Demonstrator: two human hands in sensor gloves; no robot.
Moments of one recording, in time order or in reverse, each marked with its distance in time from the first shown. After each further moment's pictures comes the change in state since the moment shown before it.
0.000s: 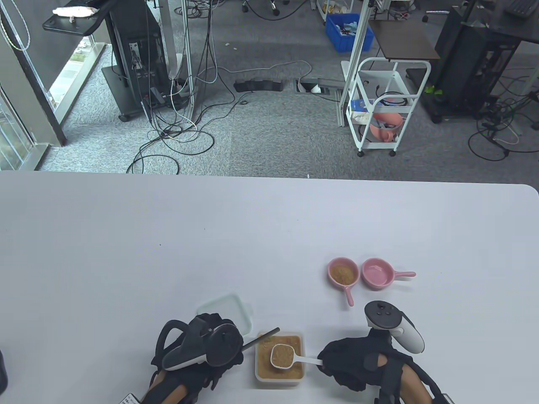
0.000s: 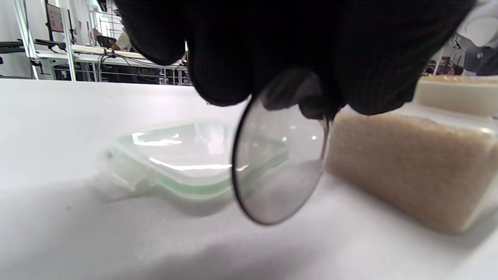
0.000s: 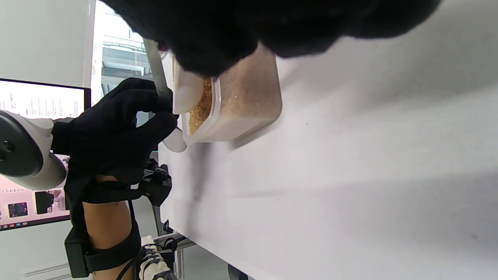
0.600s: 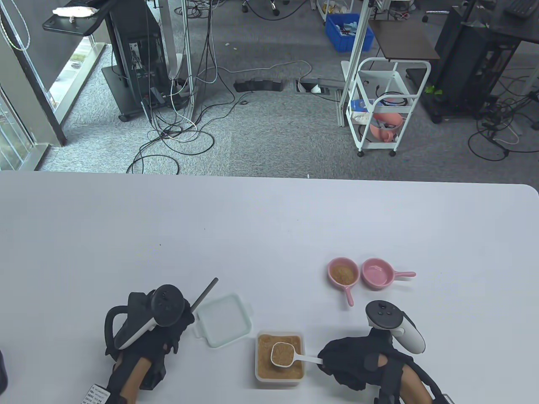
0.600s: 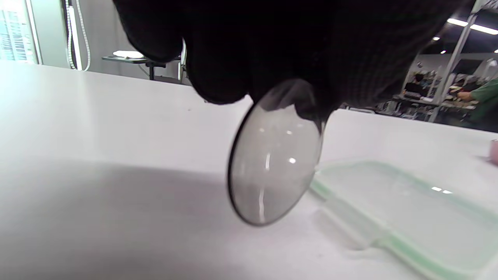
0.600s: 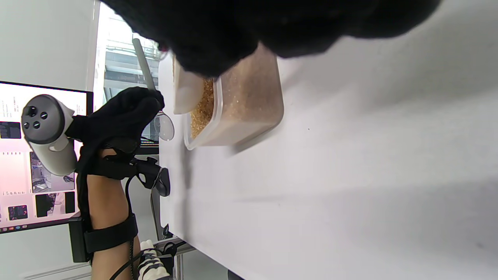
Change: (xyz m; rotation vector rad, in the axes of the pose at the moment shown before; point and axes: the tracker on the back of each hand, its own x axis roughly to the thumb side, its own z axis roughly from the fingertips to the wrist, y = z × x) left_hand -0.108 0.006 0.004 -0.002 0.442 0.076; right_hand 0.000 -0.001 0.000 -0.021 -0.008 0.005
